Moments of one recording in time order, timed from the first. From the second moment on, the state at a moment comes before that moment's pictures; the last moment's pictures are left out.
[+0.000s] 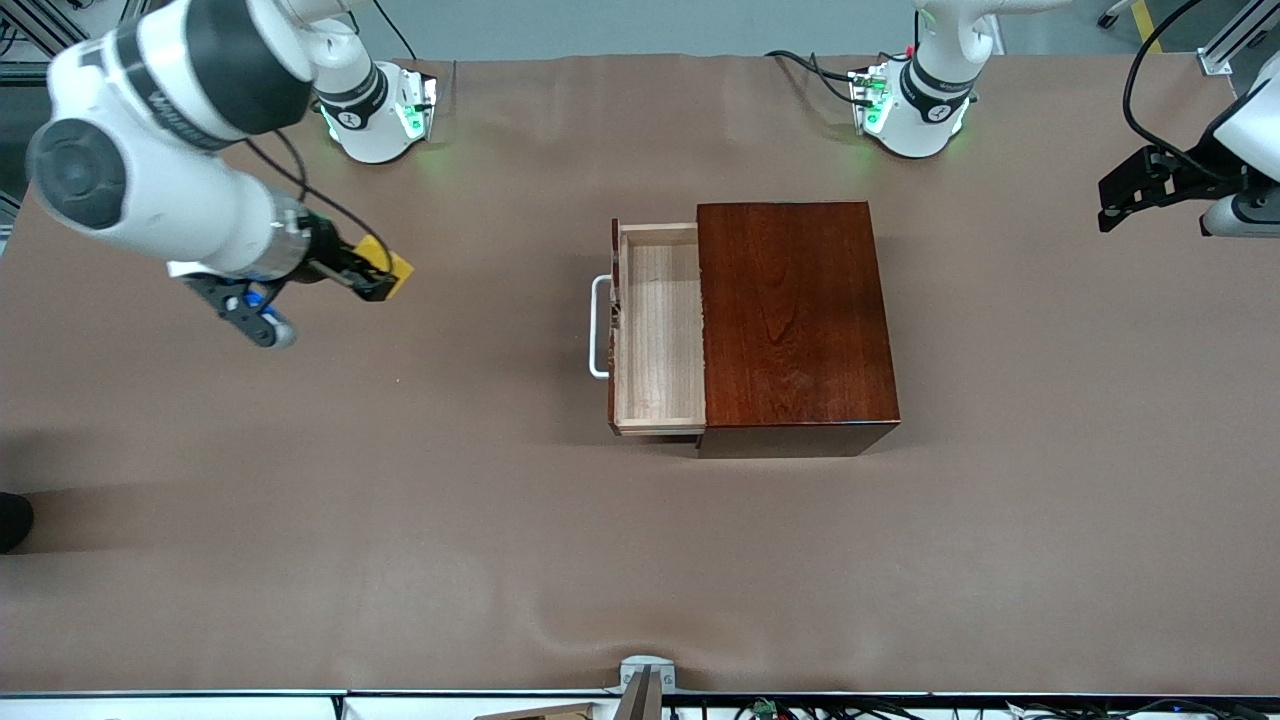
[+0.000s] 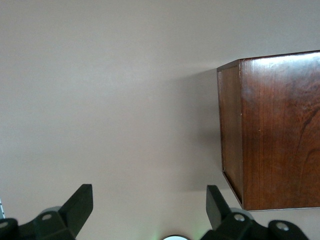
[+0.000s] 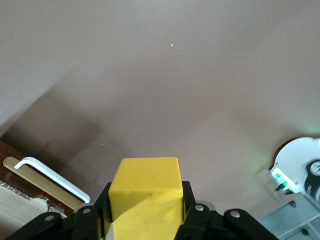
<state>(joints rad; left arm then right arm) 0.00 -0.05 -0.10 -1.53 0.05 1.46 0.02 0.35 0.13 -0.03 -1.64 0.21 1.52 1.01</state>
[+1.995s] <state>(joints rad) 0.00 -0.05 -0.10 -1.53 0.05 1.45 0.02 0.80 0.43 -0.03 -1.66 0.35 2.18 2.05</state>
